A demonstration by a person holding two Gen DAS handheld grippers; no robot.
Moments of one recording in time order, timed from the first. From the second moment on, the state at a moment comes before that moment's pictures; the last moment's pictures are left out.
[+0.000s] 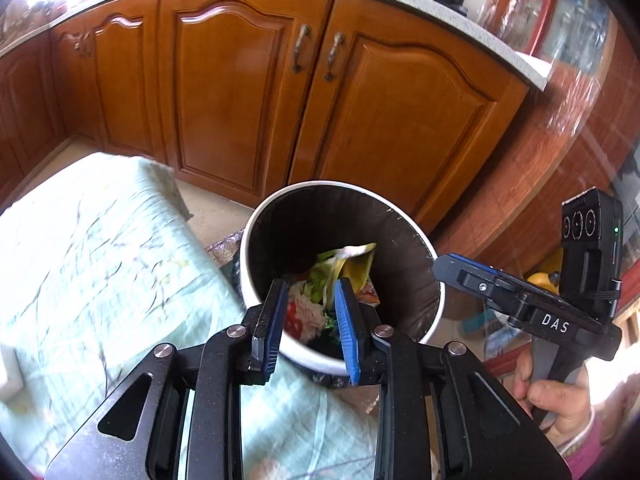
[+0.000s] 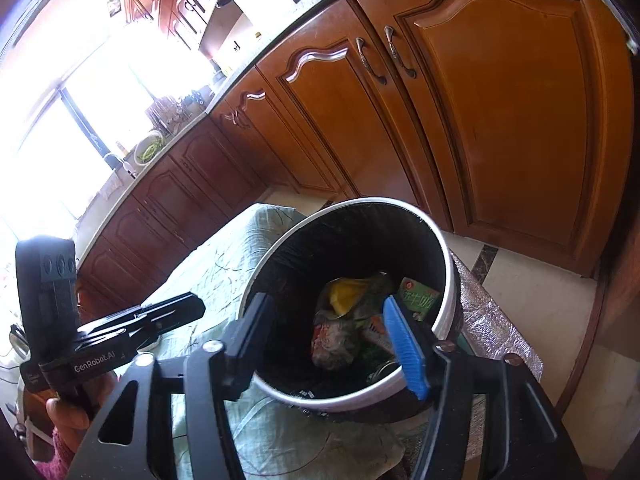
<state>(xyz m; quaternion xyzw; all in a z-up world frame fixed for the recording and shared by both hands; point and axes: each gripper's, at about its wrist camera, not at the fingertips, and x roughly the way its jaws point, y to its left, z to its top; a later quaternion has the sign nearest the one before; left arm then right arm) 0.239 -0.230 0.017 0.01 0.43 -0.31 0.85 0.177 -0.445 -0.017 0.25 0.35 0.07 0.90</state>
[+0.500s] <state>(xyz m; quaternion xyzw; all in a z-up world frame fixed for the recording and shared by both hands) 0.150 -0.096 0.010 -0.06 0.40 -0.22 0.89 0.132 -0.375 -0.024 0.26 0.34 0.14 0.89</state>
